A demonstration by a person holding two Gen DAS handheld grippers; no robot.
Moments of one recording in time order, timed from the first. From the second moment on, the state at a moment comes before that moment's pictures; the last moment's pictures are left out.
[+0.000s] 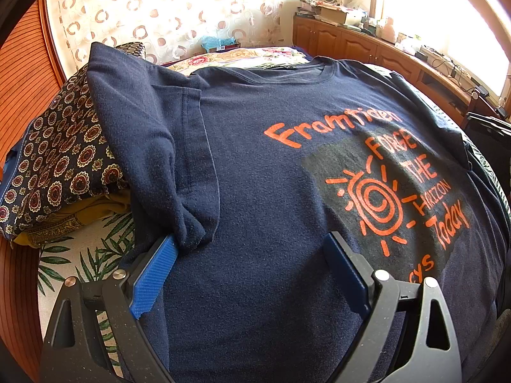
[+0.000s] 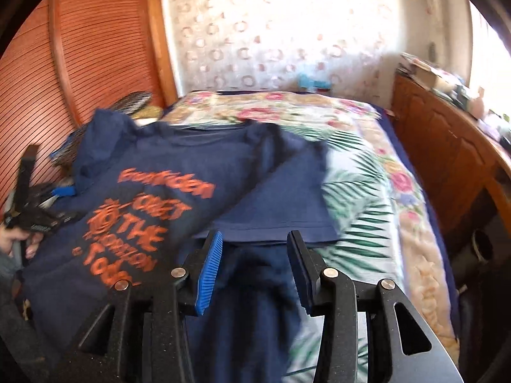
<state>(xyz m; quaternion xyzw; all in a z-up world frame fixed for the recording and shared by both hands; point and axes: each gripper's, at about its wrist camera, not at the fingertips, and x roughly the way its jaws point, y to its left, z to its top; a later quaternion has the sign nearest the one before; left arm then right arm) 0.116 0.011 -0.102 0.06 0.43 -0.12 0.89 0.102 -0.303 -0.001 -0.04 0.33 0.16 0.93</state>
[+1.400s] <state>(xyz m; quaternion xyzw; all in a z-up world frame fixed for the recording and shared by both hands) 0.102 0.018 -0.076 0.03 0.38 -0.11 0.92 0.175 -0.311 -0.013 -0.07 0.38 0.11 0.92</state>
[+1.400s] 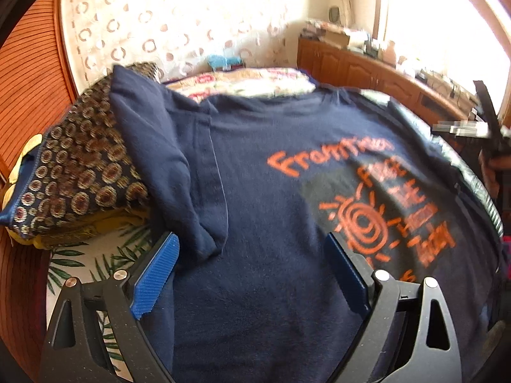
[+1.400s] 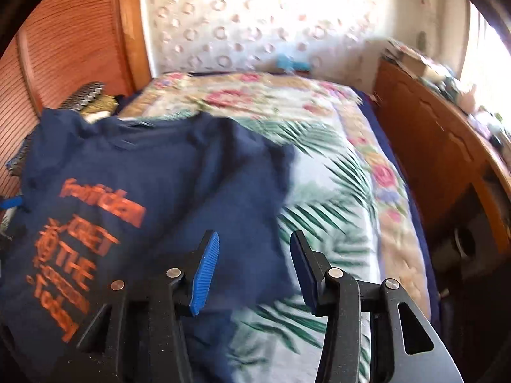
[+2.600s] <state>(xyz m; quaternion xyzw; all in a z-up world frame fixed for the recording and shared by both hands) 0.071 0.022 -0.046 0.01 0.33 -0.12 0.94 0.217 -0.205 0.024 -0.08 0.35 0.25 0.90</state>
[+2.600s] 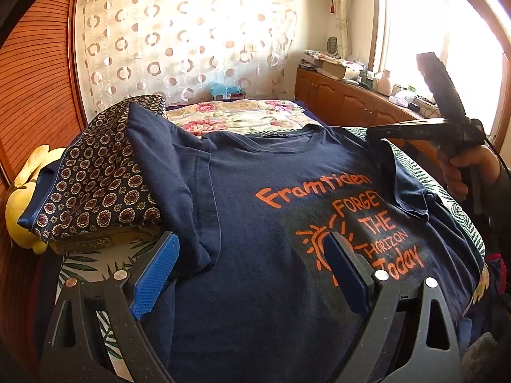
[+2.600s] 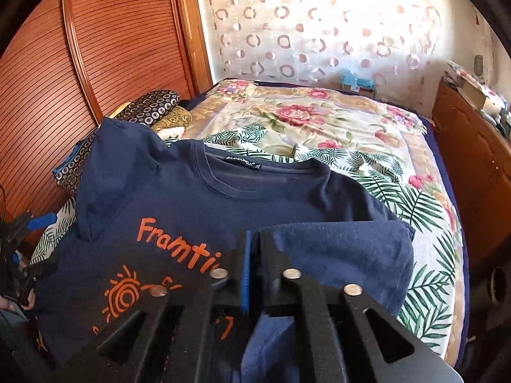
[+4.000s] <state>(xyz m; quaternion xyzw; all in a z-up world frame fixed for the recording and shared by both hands) 0.188 0.115 -0.022 -0.04 0.33 -0.03 0.94 0.228 -0.260 -0.042 -0.11 0.37 0.13 0.91</state>
